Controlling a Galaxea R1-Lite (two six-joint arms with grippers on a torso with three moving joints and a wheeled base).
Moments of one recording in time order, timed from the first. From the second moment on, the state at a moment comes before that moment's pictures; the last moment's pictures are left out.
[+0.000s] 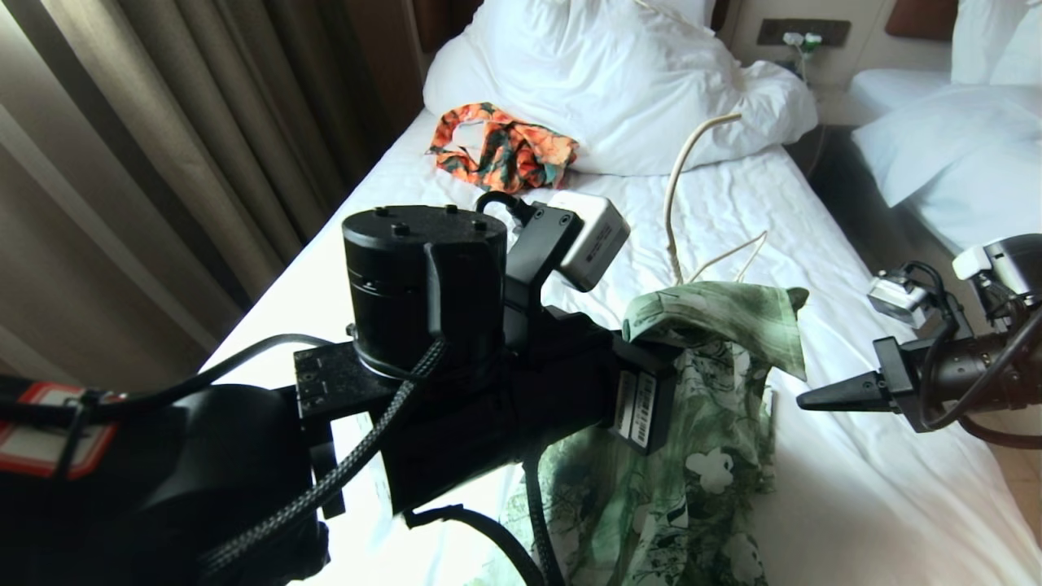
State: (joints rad) left arm -1.02 1.69 -1.01 -0.56 0.06 -0.06; right arm -0.02 1.68 -1.12 0.36 0.79 0.18
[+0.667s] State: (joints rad) left arm -1.02 1.68 -0.99 -0.57 0.06 -0.06; right arm 0.13 1.74 -1.09 0.20 0.61 0.28
